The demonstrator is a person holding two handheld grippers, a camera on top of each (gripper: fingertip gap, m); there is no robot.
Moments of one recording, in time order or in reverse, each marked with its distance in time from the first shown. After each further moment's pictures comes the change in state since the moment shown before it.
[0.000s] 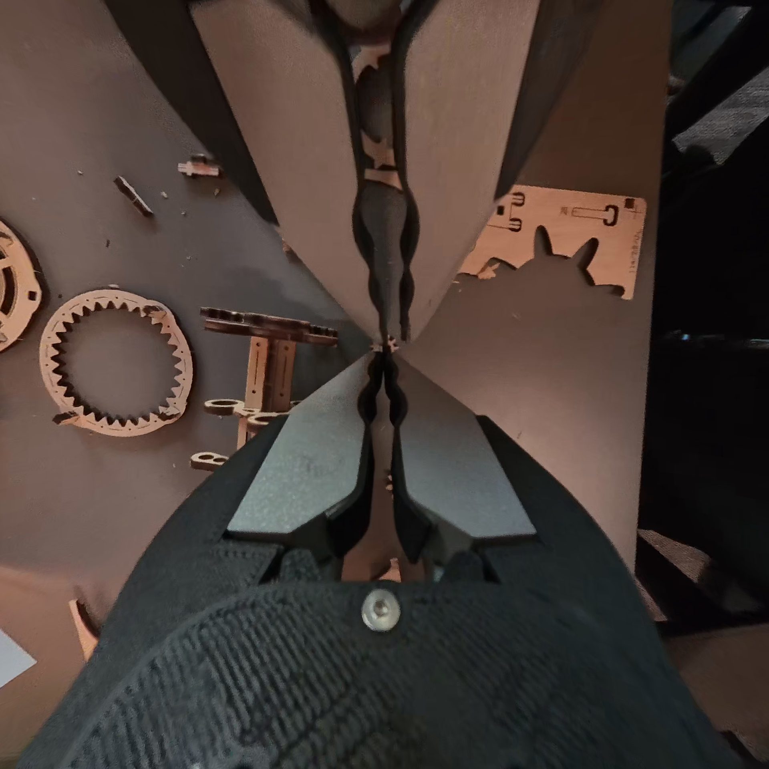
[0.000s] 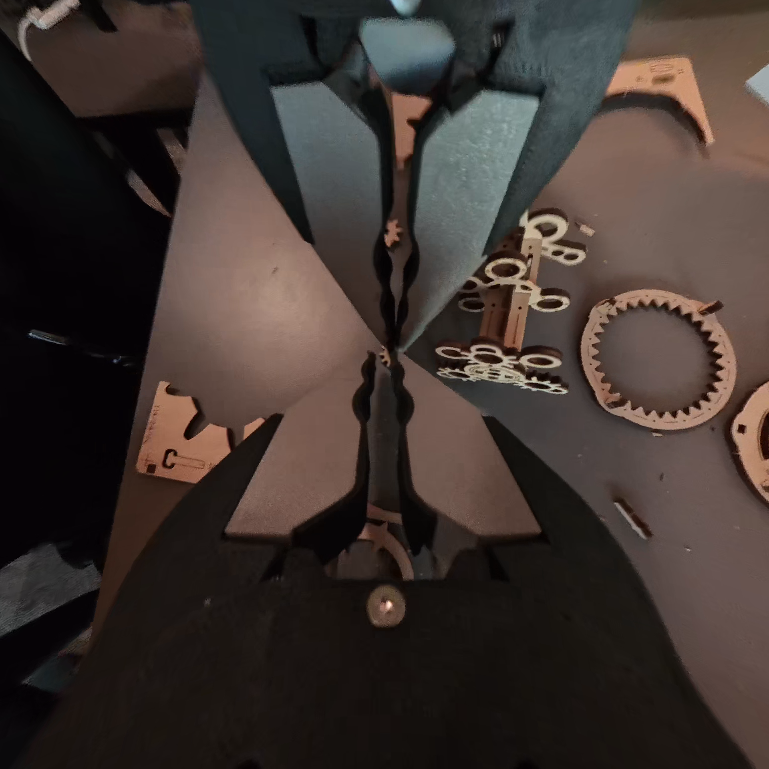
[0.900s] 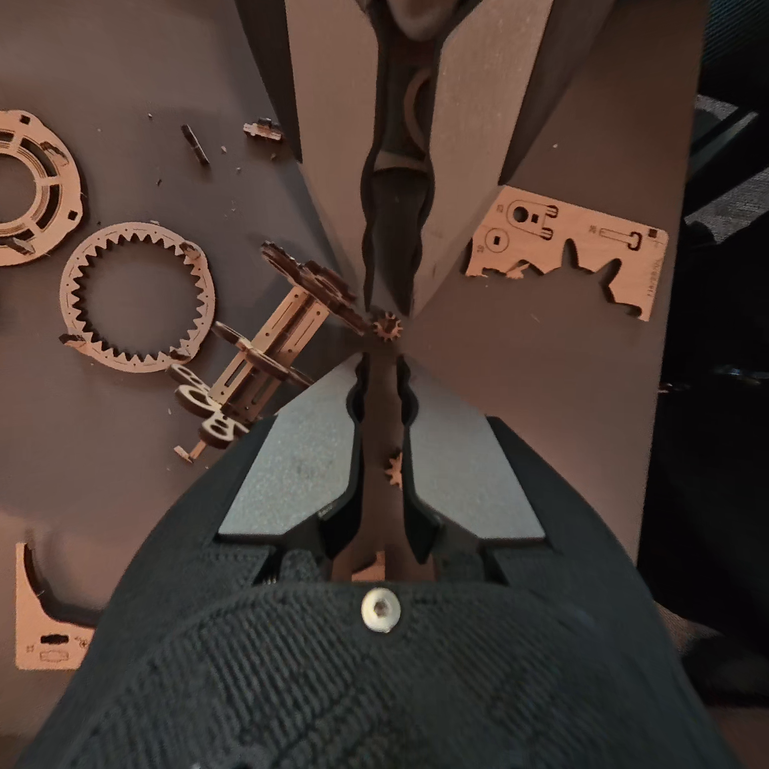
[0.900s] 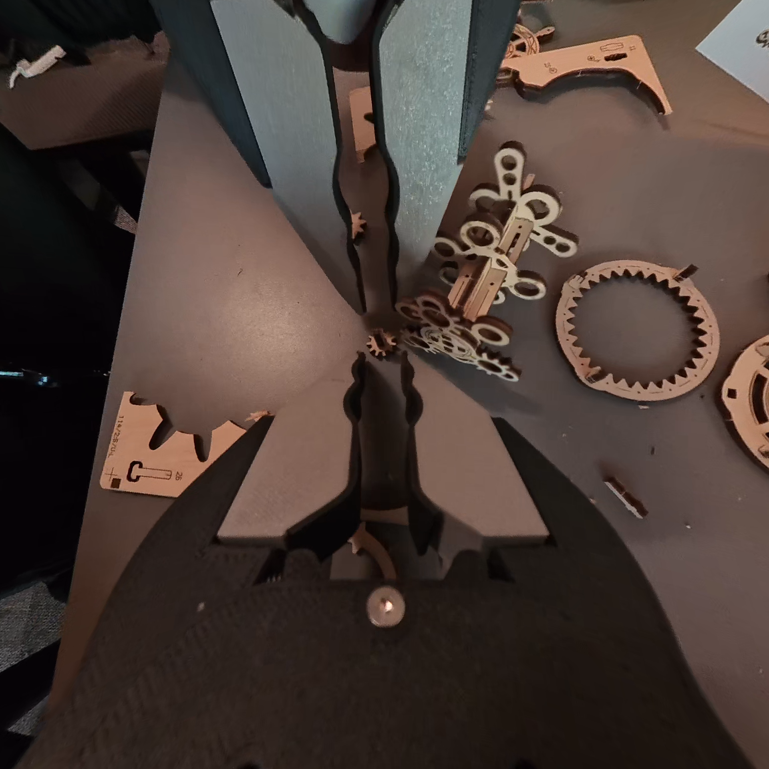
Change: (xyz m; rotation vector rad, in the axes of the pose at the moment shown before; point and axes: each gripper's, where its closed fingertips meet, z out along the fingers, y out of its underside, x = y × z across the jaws) left arm -0.009 0.010 -0.006 0.120 -0.066 -0.148; right arm 0.014 0.010 0.006 0.018 0.034 0.070
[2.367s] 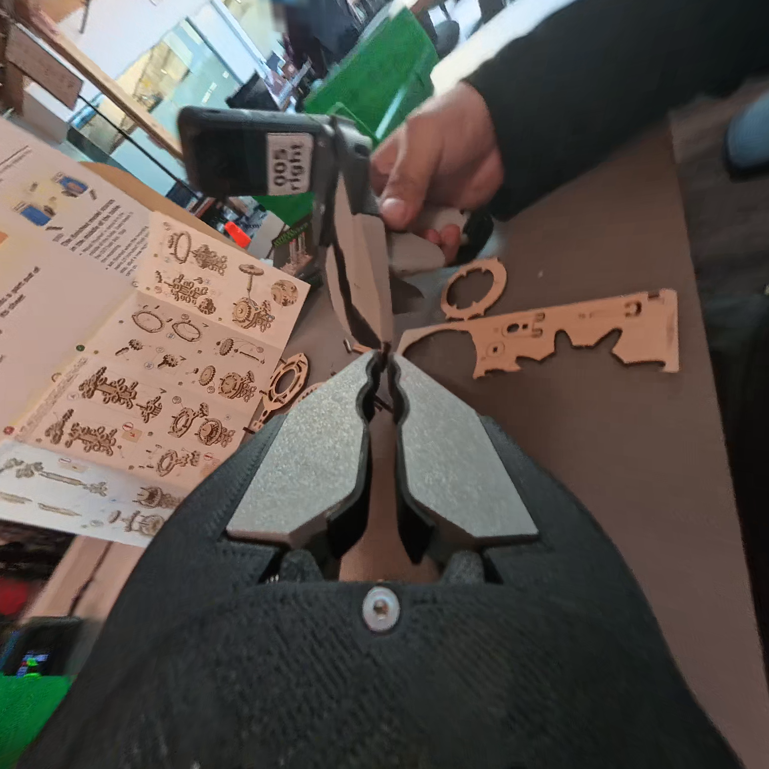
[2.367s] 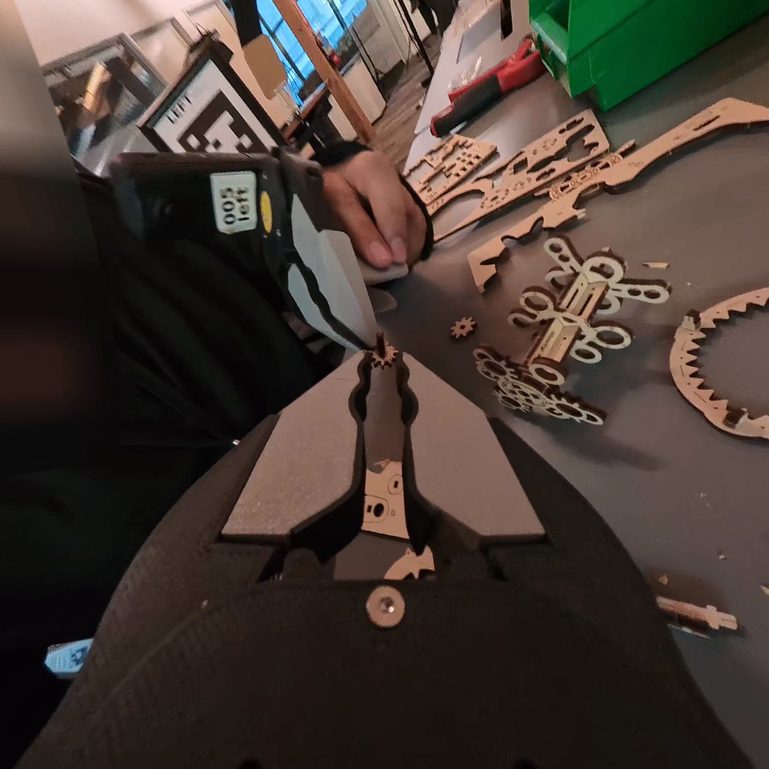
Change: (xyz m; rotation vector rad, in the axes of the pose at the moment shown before) left arm 0.030 -0.046 -0.053 0.561 -0.599 0.404; right arm -0.030 -0.050 -0.041 0.379 -0.490 0.349
